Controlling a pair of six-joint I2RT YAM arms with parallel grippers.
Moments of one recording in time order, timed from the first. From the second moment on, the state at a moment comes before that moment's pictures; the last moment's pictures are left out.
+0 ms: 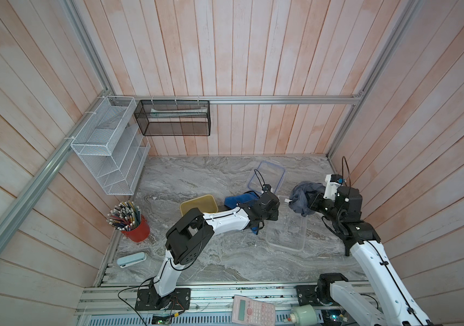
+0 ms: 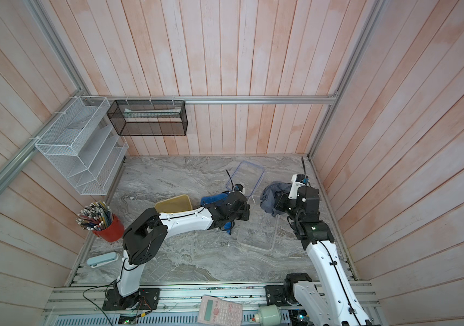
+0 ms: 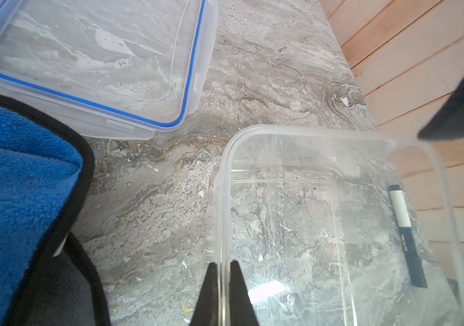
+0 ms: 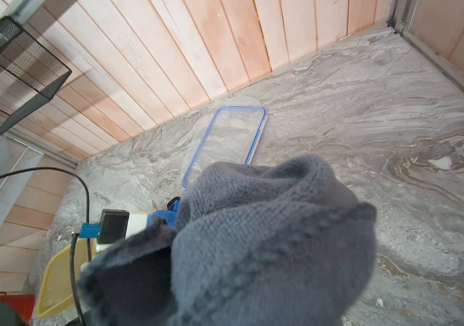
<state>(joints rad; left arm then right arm) -0.97 2.07 1.46 -0.10 -0.11 -0.67 0.05 0.87 0.78 -0.38 -0.21 0.45</state>
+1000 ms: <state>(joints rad) -0.97 2.07 1.46 -0.10 -0.11 -0.66 -0.50 1.13 0.64 -0.15 -0.53 0.51</state>
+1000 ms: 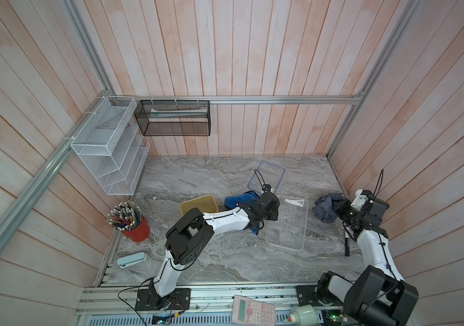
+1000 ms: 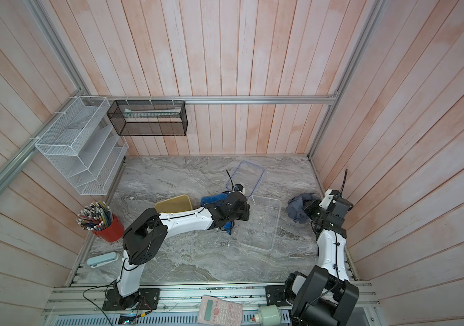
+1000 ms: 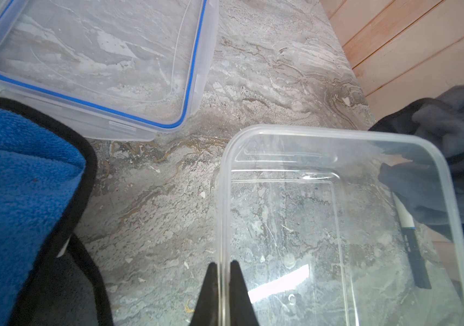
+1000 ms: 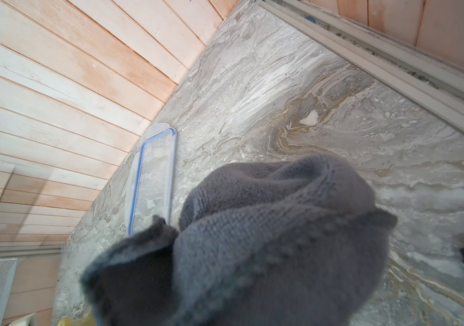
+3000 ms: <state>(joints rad) -0.97 2.10 1.55 -0.18 -0.11 -0.65 -0.47 1.24 0.76 -0.17 -0.49 0.42</state>
